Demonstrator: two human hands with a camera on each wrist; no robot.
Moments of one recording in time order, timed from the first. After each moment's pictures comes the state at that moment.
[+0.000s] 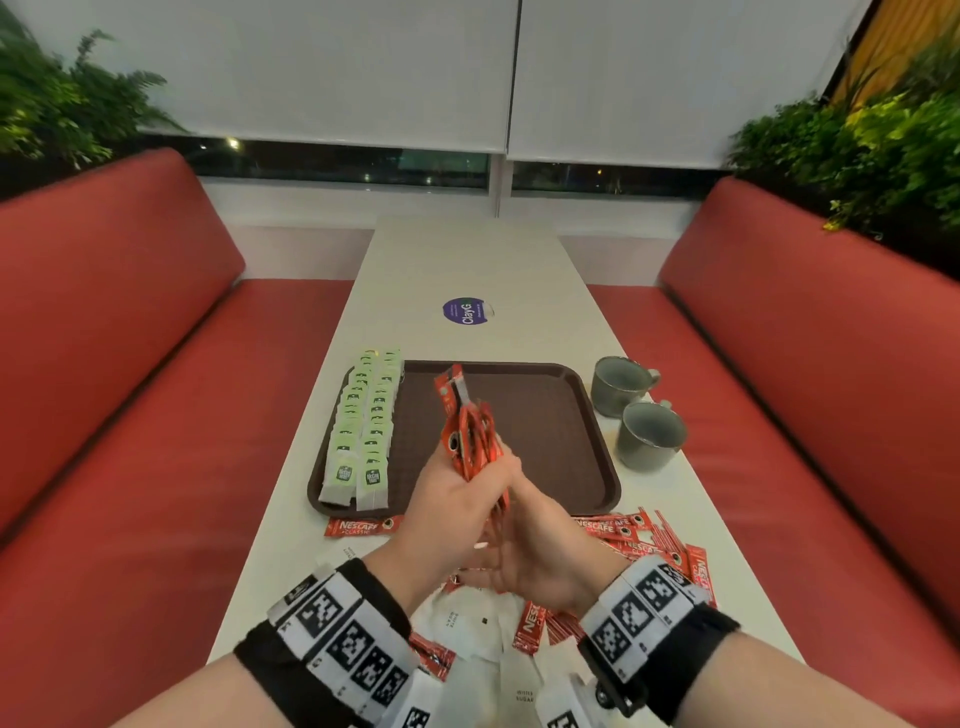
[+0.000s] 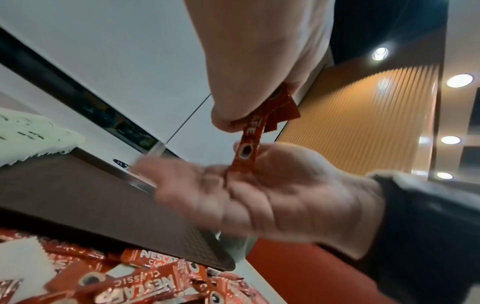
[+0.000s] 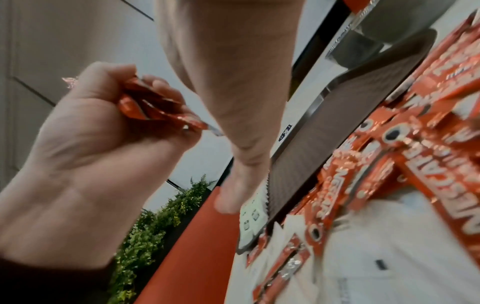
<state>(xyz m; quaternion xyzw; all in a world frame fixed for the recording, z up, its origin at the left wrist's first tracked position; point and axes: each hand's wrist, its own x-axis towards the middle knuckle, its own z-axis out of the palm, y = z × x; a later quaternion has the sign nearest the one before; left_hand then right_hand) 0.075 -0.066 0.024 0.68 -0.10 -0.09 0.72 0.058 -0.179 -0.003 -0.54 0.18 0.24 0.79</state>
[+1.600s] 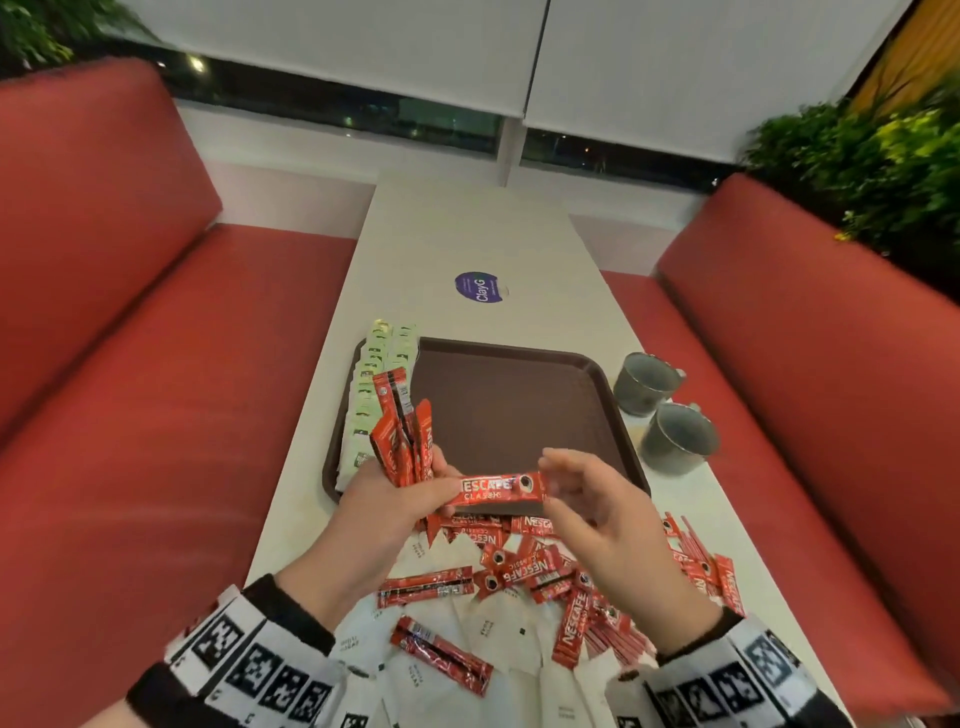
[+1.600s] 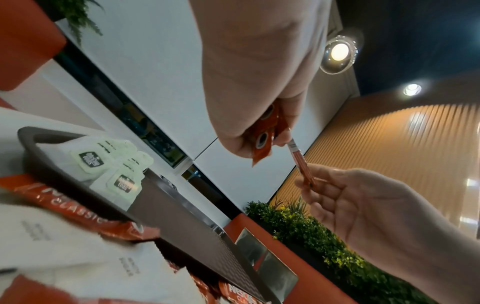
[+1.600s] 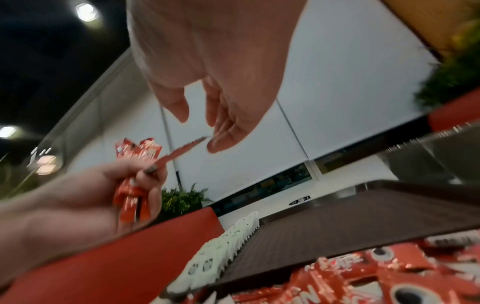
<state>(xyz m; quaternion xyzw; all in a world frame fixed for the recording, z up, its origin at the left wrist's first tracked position) 0.117 0.026 0.004 0.66 -0.04 -0.19 0.73 0.051 -0.175 0.012 -0.89 -0.01 -0.11 0.44</state>
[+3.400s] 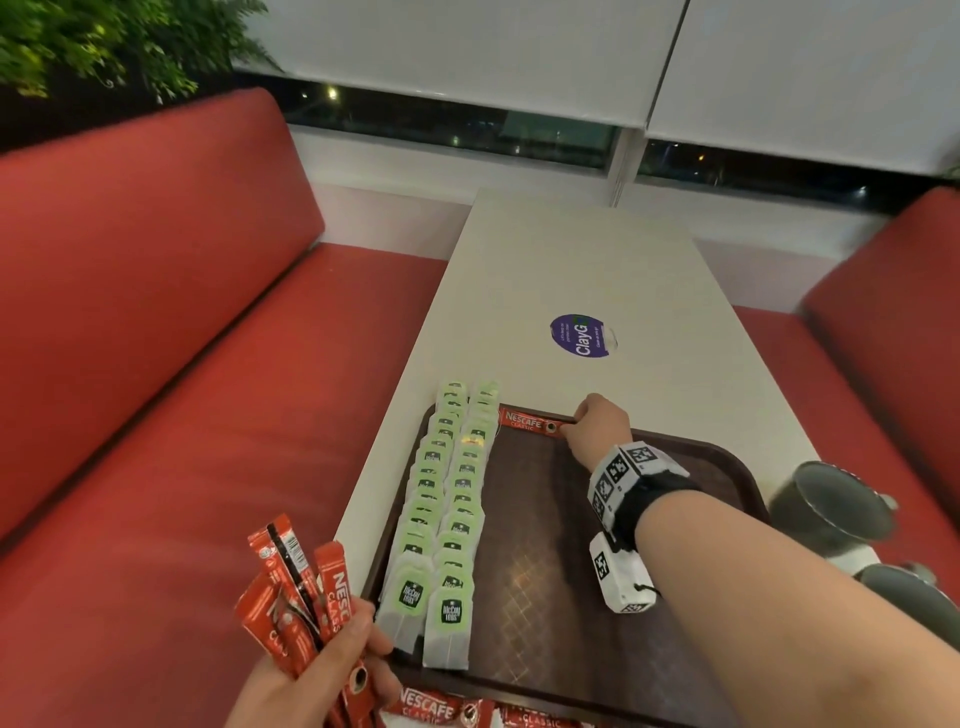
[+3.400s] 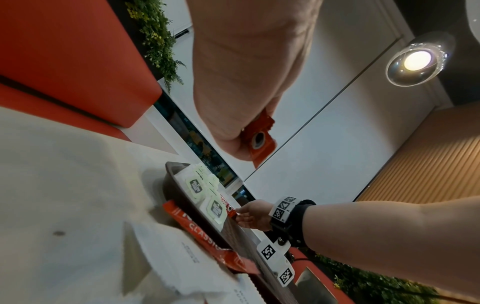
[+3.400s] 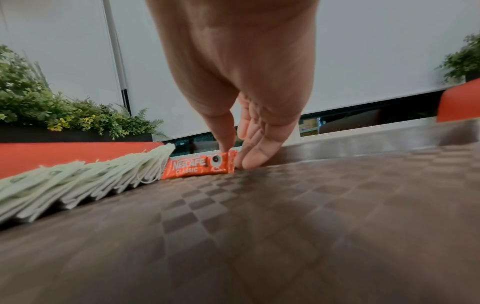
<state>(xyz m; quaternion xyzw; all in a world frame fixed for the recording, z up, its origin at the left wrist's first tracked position) 0.176 0.075 -0.058 0.54 0.27 -0.10 0.79 0.398 -0.187 -0.081 -0.95 0.18 0.02 0.26</state>
